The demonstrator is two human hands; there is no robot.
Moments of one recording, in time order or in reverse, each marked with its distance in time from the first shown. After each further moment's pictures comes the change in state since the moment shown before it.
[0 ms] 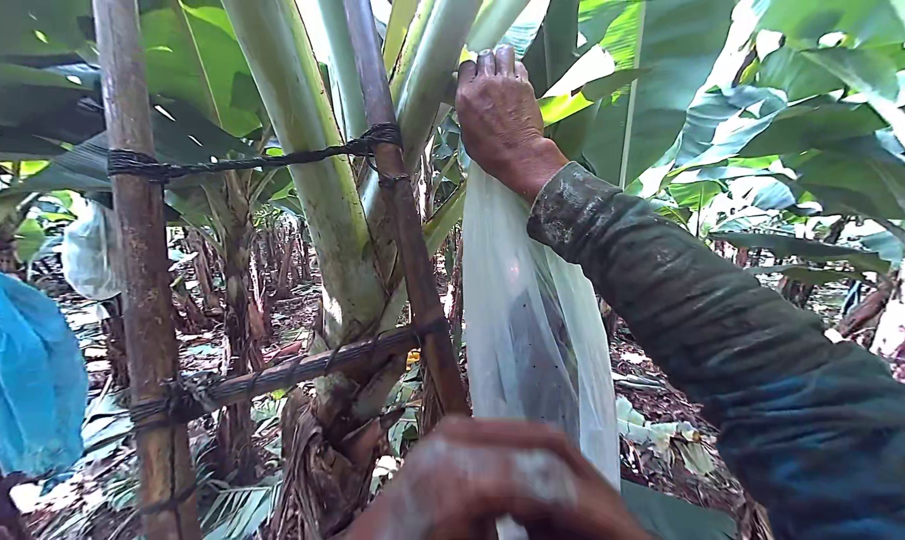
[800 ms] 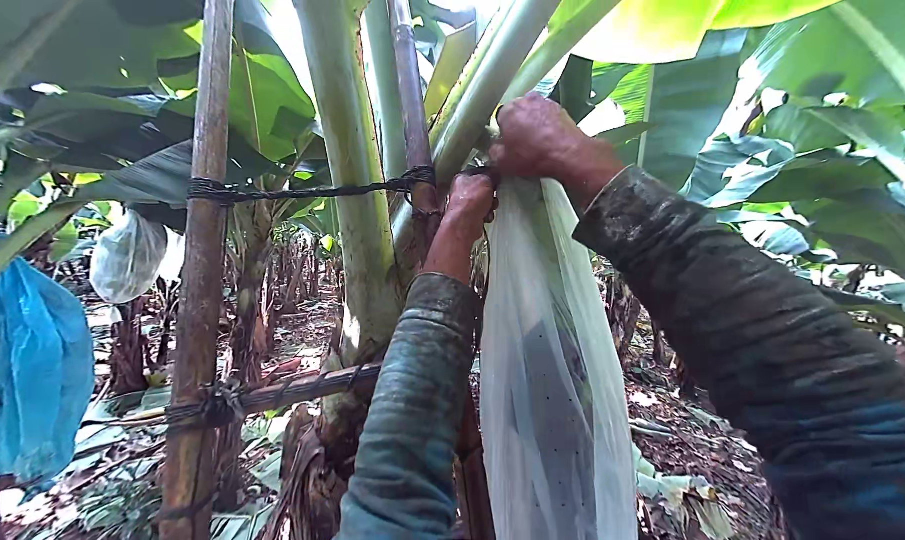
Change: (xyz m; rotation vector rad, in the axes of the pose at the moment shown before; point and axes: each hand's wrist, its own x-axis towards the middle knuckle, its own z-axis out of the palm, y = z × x) left_hand 0.224 -0.115 -0.186 0.131 0.814 -0.508; right_hand 0.029 0.025 -0.057 0.200 -0.390 -0.098
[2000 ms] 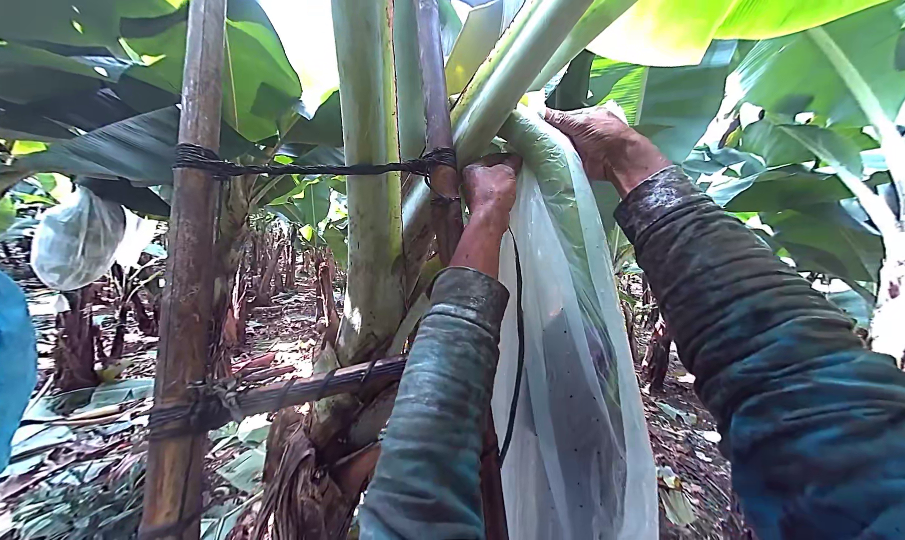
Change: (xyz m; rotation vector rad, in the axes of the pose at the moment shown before) left_hand 0.009 -0.015 0.003 -0.017 0.199 0.127; right_hand 0.012 0.074 0.065 1.383 0.056 0.394
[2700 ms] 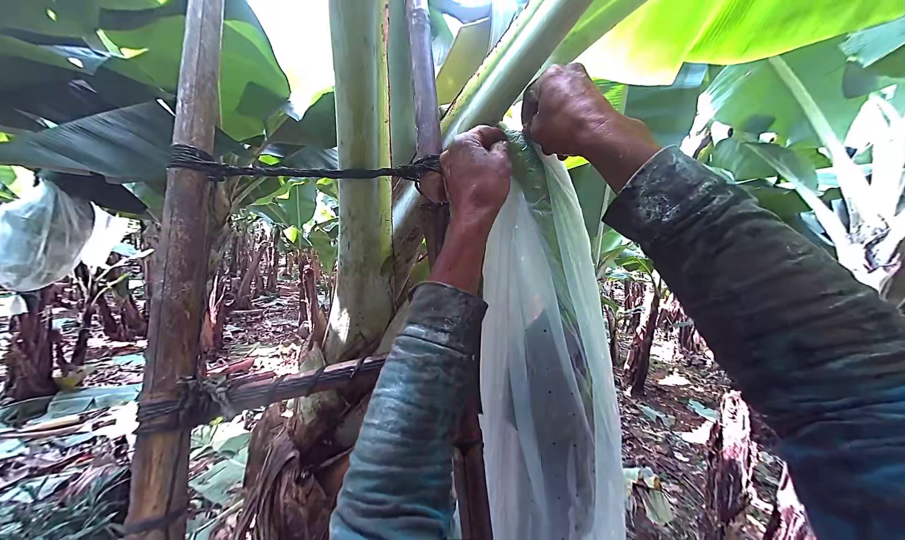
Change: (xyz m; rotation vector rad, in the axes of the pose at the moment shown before) left_hand -0.029 0.046 -0.024 0.356 0.045 0.442; right_hand -0.037 -0.089 0.048 -1.342 0.036 -0.282
